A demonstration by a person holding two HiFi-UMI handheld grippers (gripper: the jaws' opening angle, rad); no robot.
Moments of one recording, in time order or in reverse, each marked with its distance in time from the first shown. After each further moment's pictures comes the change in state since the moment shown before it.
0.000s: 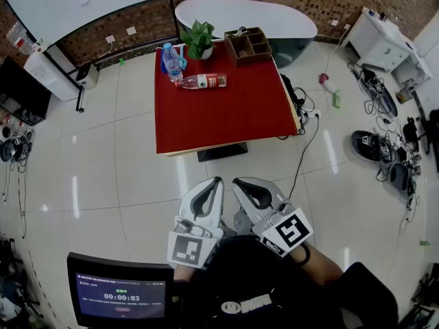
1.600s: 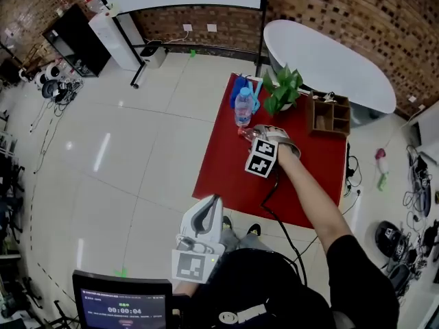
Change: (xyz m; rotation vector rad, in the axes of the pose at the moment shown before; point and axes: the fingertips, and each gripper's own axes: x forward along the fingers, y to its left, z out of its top) left arm 0.100 0.211 0.021 0.045 0.007 0.509; right arm 0.418 -0.247 -0.172 -1.020 0.890 0.384
